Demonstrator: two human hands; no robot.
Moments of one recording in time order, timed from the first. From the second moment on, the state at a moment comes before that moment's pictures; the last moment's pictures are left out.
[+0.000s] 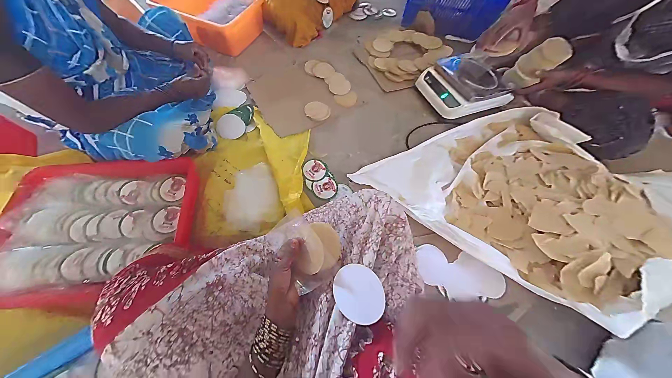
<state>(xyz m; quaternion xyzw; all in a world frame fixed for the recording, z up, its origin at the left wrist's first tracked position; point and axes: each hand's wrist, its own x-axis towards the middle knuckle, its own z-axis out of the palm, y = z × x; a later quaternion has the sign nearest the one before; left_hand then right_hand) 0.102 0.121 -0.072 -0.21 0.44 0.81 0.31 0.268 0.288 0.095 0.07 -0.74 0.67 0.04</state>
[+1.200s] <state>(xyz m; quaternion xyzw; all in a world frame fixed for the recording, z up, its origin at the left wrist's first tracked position) 0.110 0.111 -0.081 -0.11 0.25 0.87 0.41 0.198 0.297 -0.031 0.01 -0.89 0.37 0.27</state>
